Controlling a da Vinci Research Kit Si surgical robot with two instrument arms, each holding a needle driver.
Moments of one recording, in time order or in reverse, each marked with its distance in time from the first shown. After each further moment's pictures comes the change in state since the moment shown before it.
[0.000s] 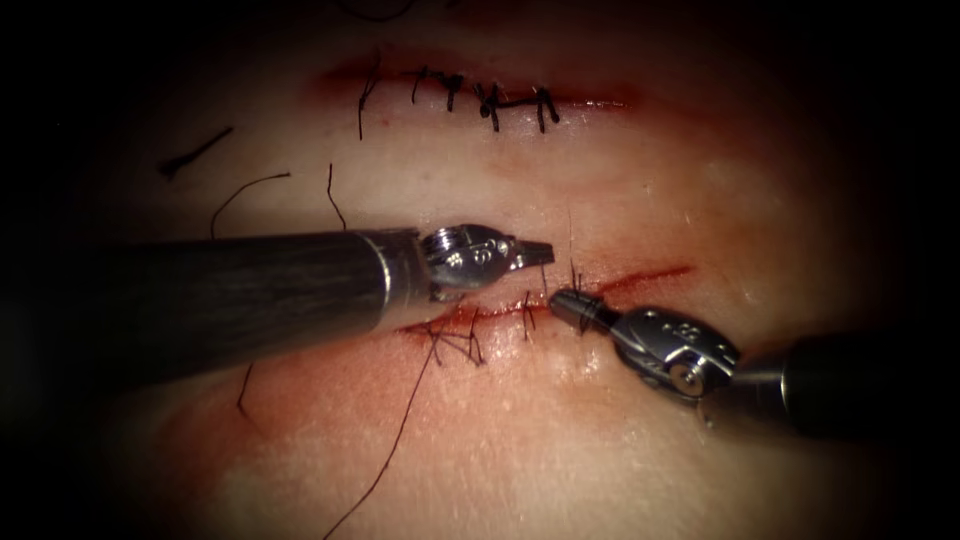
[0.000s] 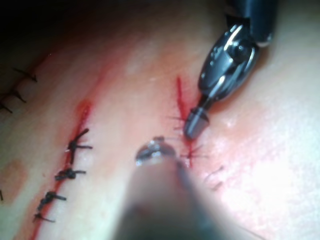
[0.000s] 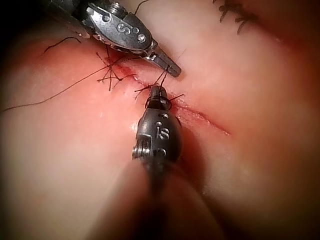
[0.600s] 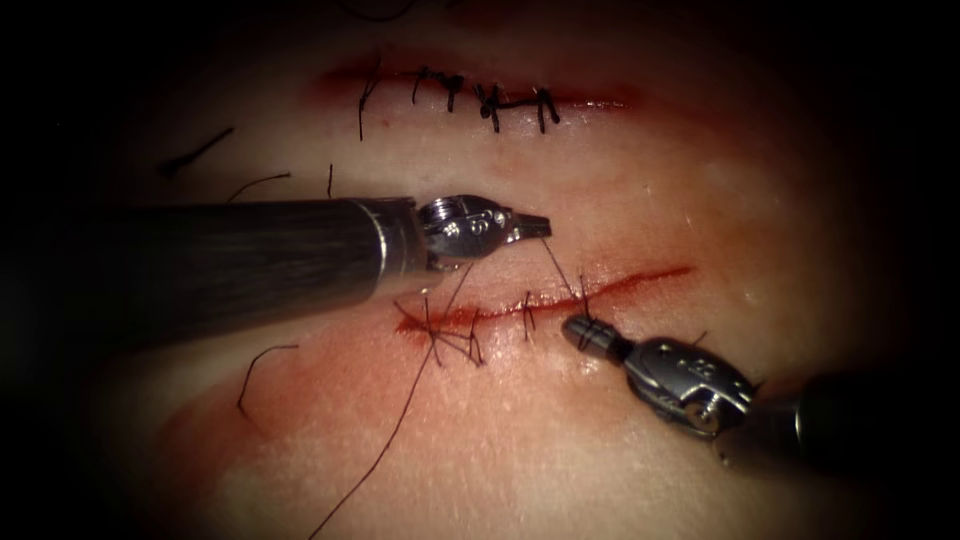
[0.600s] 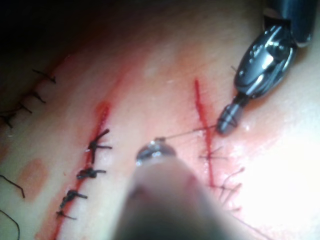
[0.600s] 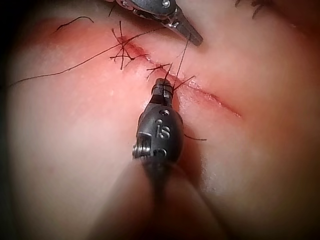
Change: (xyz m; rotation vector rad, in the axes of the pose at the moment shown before) right arm -0.002 -0.001 -0.002 0.008 0.062 -0.043; left arm 0.001 -0.003 -0.002 -0.010 -0.016 -0.016
